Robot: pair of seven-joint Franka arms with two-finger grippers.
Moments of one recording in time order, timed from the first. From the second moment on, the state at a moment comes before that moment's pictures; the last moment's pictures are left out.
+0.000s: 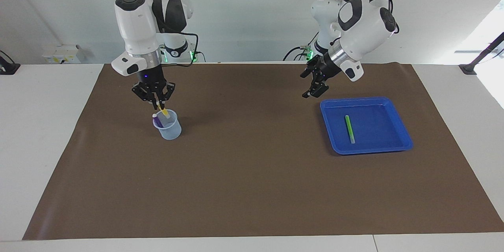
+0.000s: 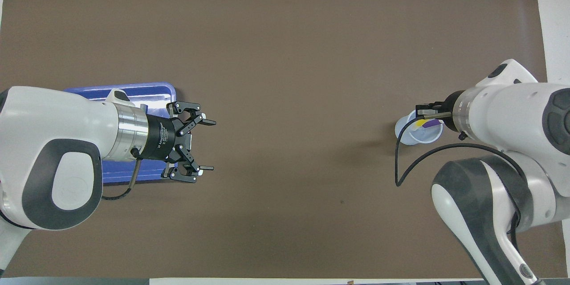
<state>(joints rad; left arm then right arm) -0.27 -0.15 -0.04 -2.13 -0.52 2.01 -1.46 0.05 -0.15 0.07 -2.15 -0.07 2.22 0.12</state>
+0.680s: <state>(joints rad) -0.09 -0.13 -0.03 -2.14 -0.31 1.97 -0.73 0.05 -0.16 0.06 -2.27 -0.07 2.34 0.11</state>
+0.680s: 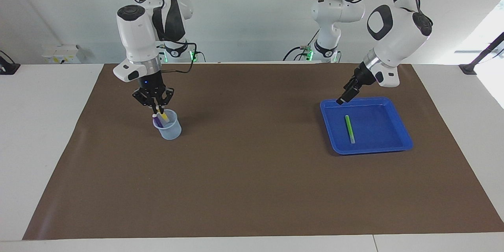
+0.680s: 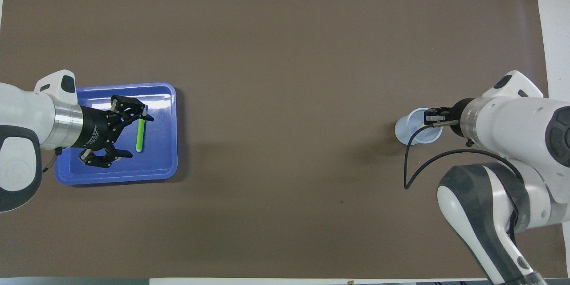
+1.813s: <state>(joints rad) -0.06 0.18 -0.04 -2.13 0.01 2.20 -0.08 0.05 -0.17 0.06 -2.39 -0.07 2.42 0.11</state>
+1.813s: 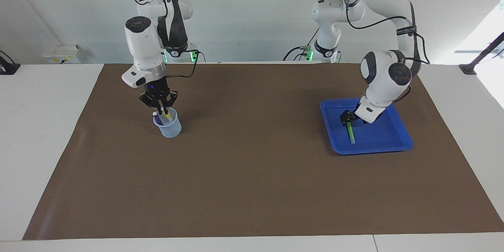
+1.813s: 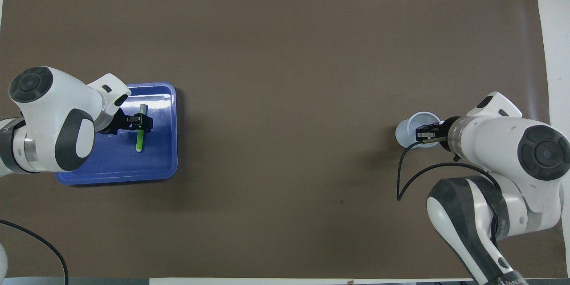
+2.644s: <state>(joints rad) -0.06 0.23 -0.04 -2.11 0.02 2.24 -0.07 0.05 -0.17 0.07 -2.39 -0.07 2.42 0.11</state>
